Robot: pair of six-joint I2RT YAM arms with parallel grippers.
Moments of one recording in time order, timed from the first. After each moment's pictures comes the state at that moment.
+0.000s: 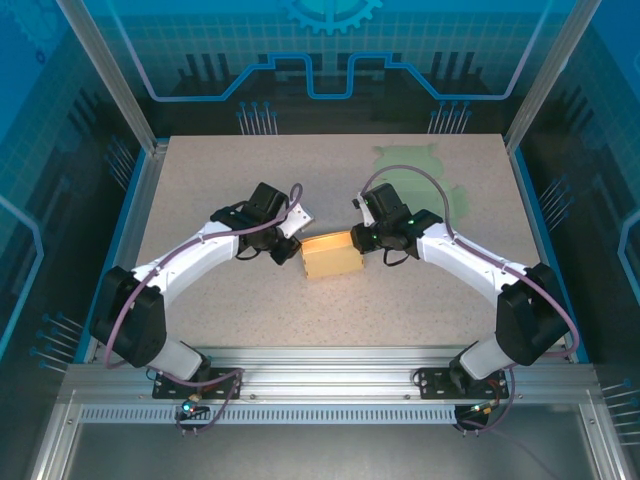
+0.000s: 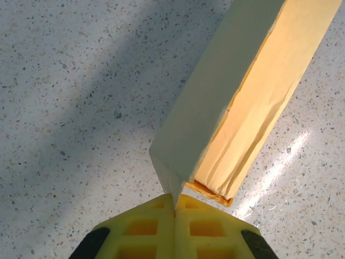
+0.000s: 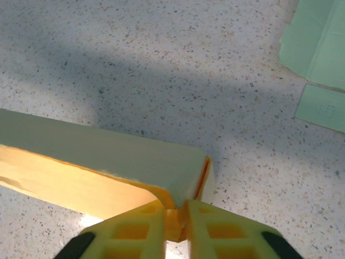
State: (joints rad) left arm -0.47 1.50 1.11 -0.66 0.21 0.26; right arm 0.58 1.51 1.11 -0.55 -0.02 0.27
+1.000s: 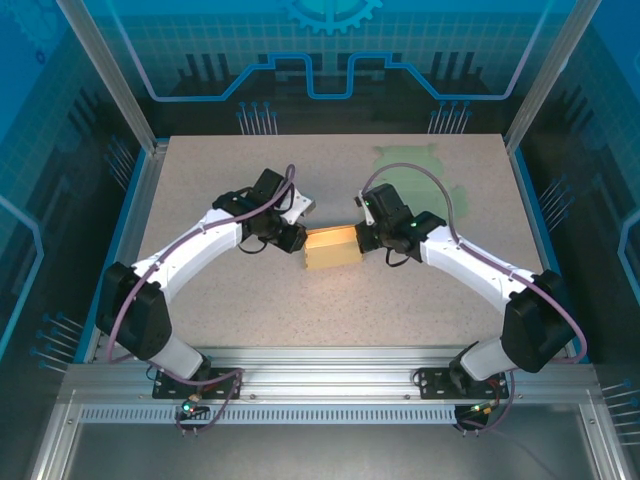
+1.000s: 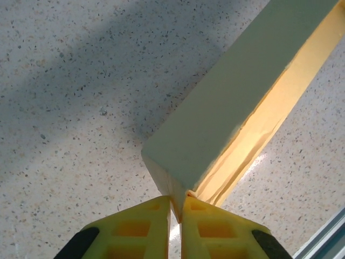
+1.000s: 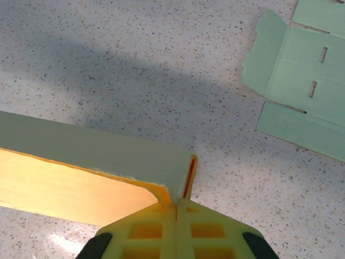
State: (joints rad) left arm -0.49 1.55 1.28 -0.81 0.24 -0.03; right arm 0.61 1.47 1.11 -0.56 0.11 0.24
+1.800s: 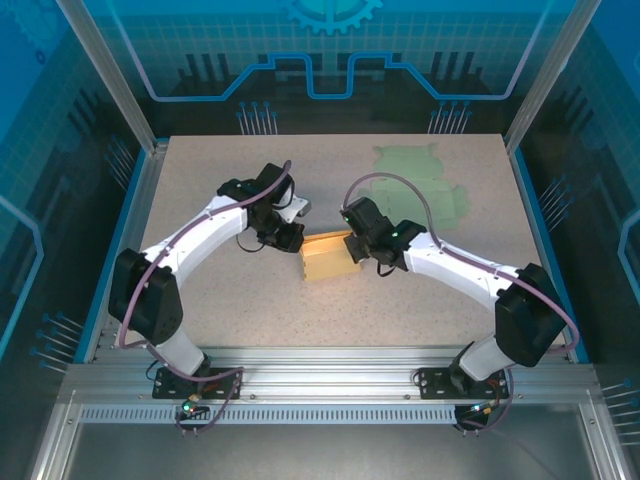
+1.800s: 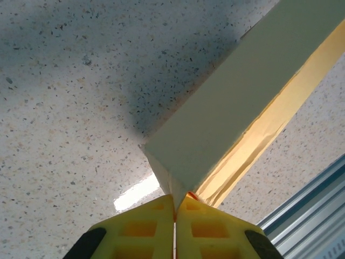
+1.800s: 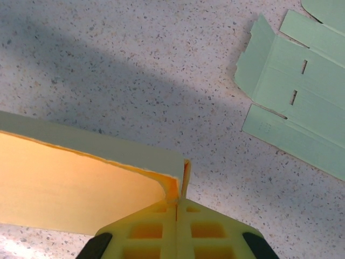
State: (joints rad) left arm -0.45 1.65 1.39 -1.00 0.33 -0.11; right arm 0.74 1.52 1.10 -0.56 0.33 0.17
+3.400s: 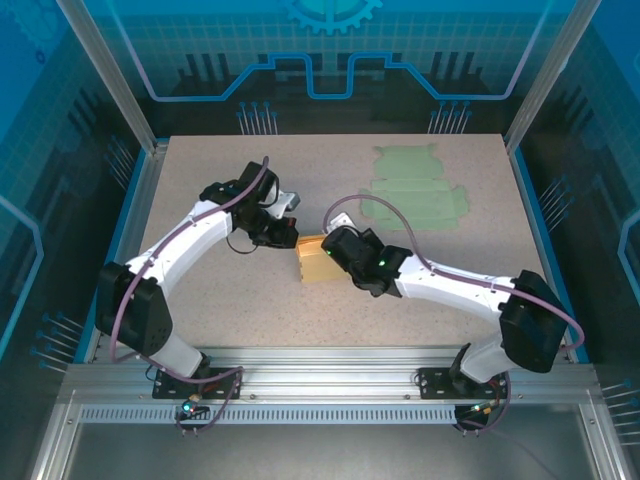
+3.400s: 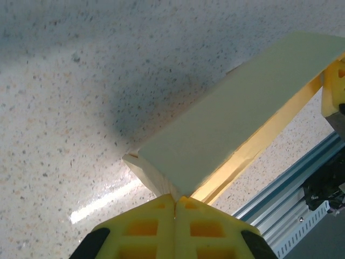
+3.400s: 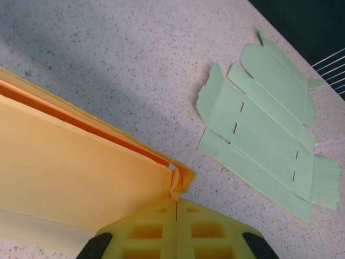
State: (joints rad) left arm -0.39 1.56 1.32 -0.92 0.46 -0.21; right arm 0.93 1.47 1.01 -0.46 0.69 0.06
